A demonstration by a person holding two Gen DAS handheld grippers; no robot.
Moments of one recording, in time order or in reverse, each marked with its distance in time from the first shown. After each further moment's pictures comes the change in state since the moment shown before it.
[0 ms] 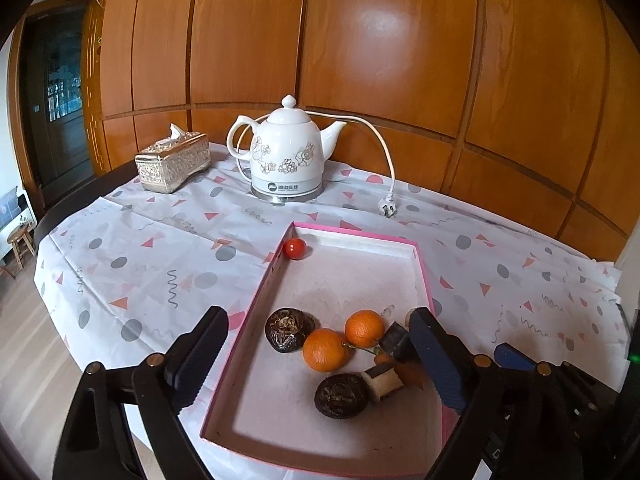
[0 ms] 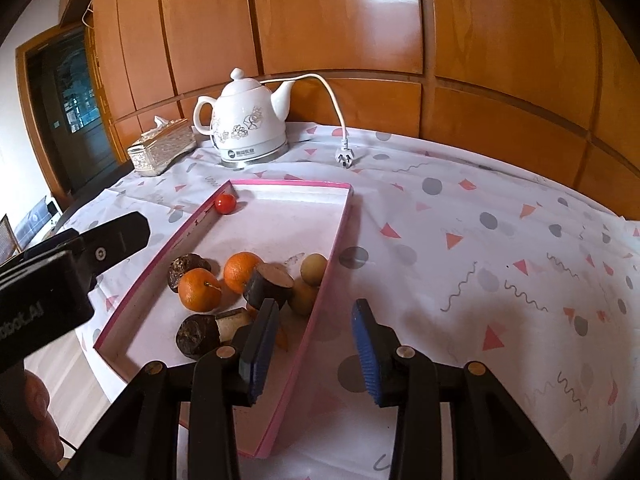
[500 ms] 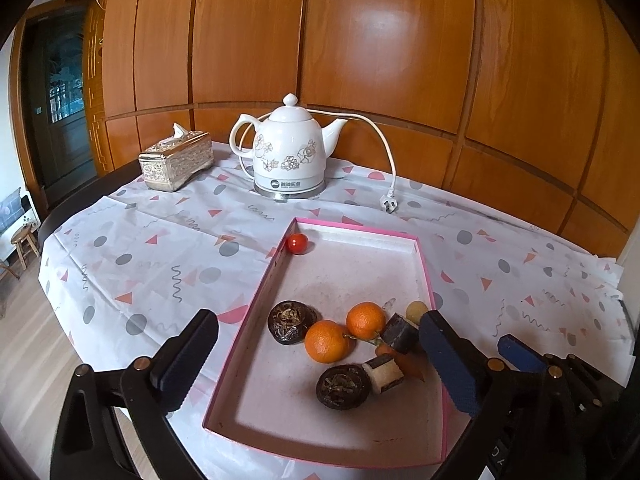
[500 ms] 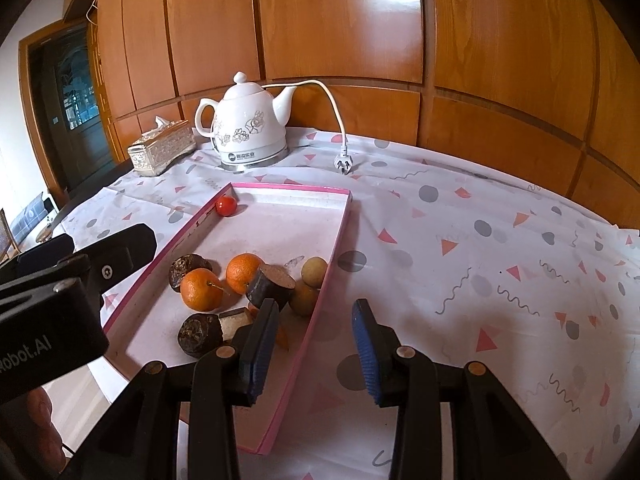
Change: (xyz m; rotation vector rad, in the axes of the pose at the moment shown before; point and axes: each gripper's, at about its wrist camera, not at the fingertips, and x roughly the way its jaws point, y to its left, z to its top) left arm -0.004 0.000 -0.004 0.002 0.010 0.012; right arm -0.007 0.005 -0.001 -0.025 -0.019 -0.021
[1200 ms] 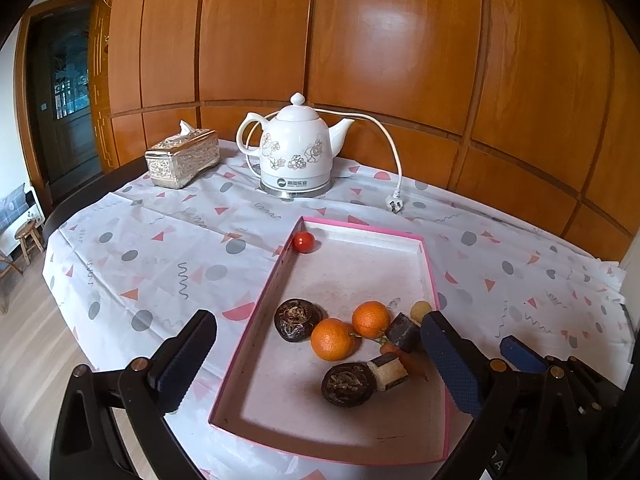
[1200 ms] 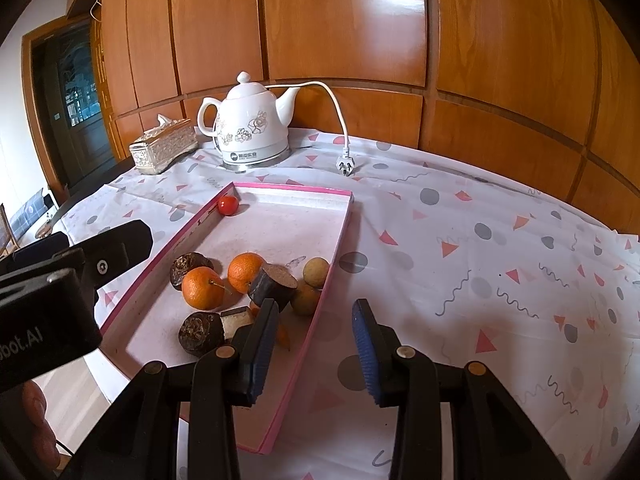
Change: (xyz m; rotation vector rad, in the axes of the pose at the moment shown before) left arm -0.003 0.003 0.000 -0.007 0.006 0.020; right arm -0.001 0.003 -0.001 -0.018 -0.005 -0.006
